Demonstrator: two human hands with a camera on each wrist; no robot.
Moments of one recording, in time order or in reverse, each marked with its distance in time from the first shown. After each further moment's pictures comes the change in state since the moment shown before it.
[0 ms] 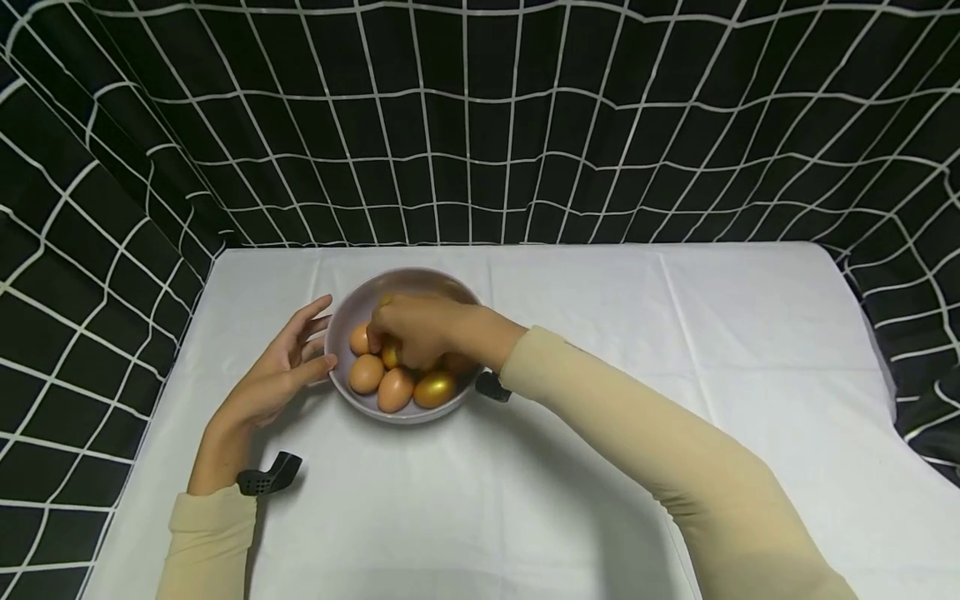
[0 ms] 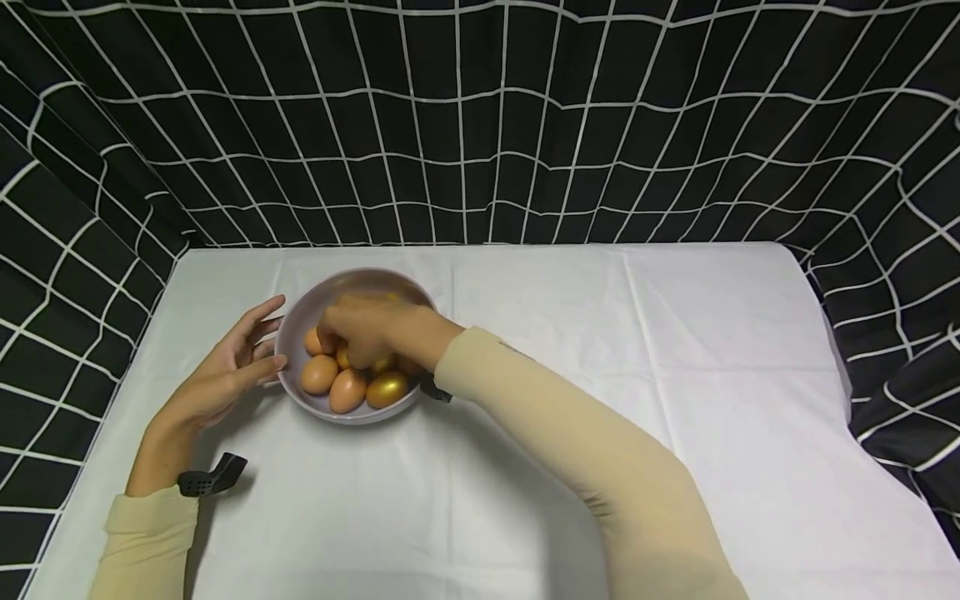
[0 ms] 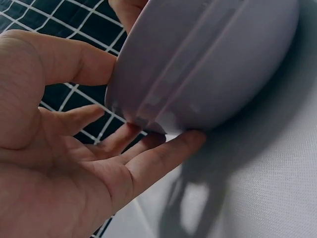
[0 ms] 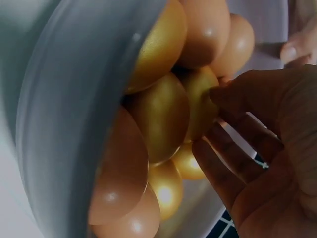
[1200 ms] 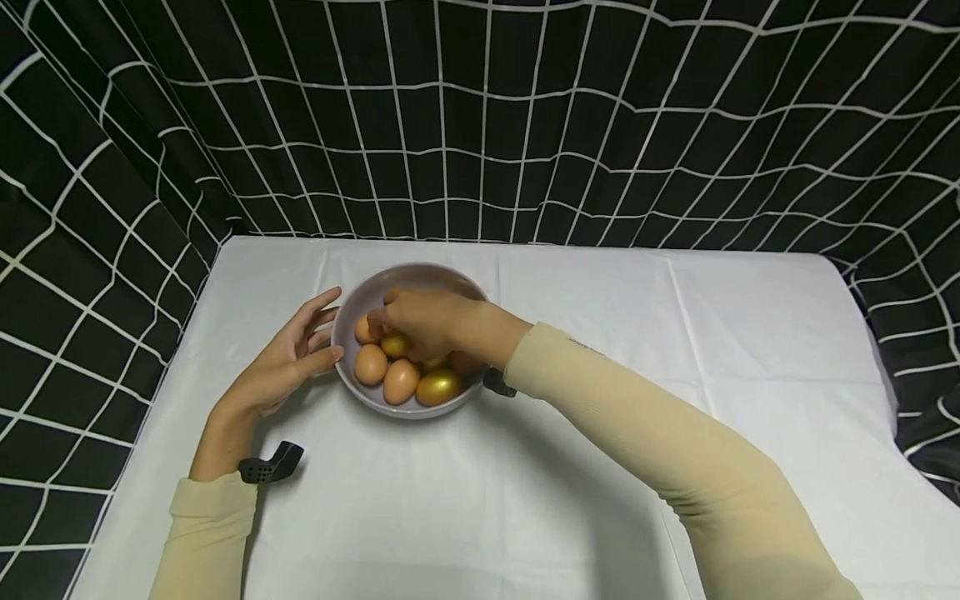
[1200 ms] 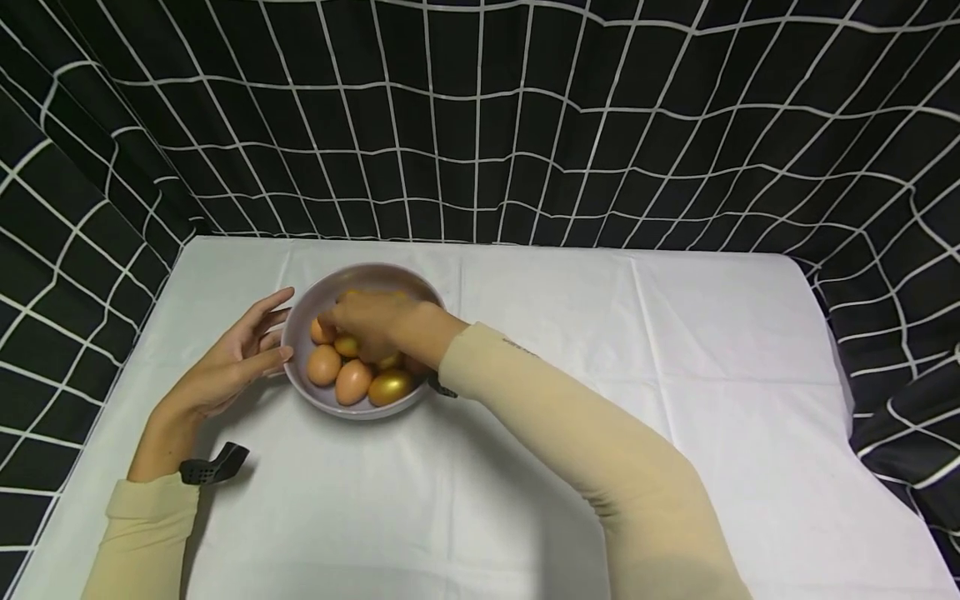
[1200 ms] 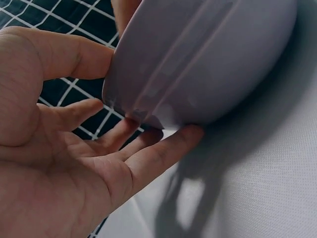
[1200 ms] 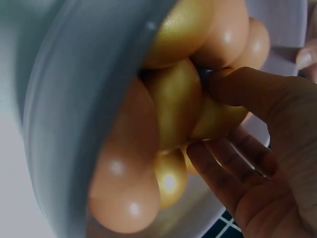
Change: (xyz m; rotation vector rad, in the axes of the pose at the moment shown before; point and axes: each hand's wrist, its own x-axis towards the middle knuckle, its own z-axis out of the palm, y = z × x) left_hand 0.003 -0.003 -0.003 -0.003 -0.006 -0.004; right_hand 0.003 -0.002 0.001 -0.143 -0.021 0.001
